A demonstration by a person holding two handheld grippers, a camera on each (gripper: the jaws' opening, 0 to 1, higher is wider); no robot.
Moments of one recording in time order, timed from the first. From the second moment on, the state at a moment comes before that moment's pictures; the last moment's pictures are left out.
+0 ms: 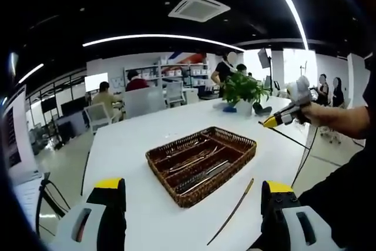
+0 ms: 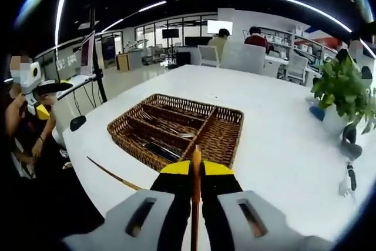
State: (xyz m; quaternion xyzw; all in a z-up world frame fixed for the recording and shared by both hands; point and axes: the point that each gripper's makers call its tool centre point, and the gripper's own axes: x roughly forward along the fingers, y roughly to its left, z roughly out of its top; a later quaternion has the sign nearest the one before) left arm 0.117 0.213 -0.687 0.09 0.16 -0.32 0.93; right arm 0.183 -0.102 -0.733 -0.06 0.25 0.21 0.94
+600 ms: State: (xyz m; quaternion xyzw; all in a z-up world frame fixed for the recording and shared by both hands) left arm 0.115 0.217 -0.689 0.09 0.16 -0.32 0.93; right arm 0.186 -0.105 -0.730 -0.05 0.26 0.20 0.94
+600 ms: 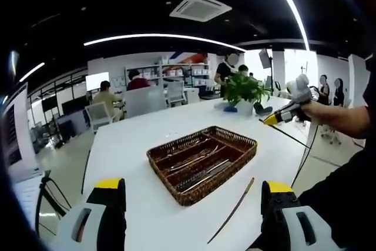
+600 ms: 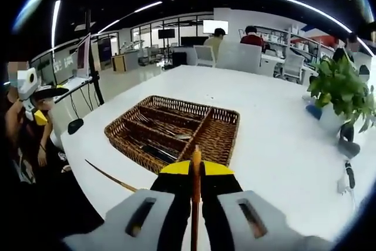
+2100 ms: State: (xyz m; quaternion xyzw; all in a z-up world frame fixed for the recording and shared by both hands) left arm 0.117 0.230 -0.693 0.09 0.17 -0.31 0.93; right arm 0.253 -0.102 -0.753 -0.02 0.32 0.16 0.93
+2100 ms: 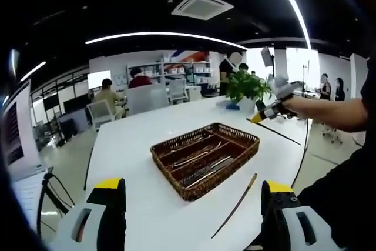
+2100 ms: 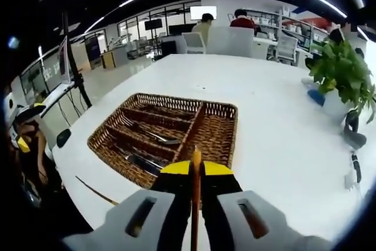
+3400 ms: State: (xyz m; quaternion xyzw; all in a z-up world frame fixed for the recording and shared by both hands) left arm 0.116 0.233 -0.708 0.09 0.18 -0.31 0.93; right arm 0.377 -0.088 -0.762 0.01 0.37 0.14 0.92
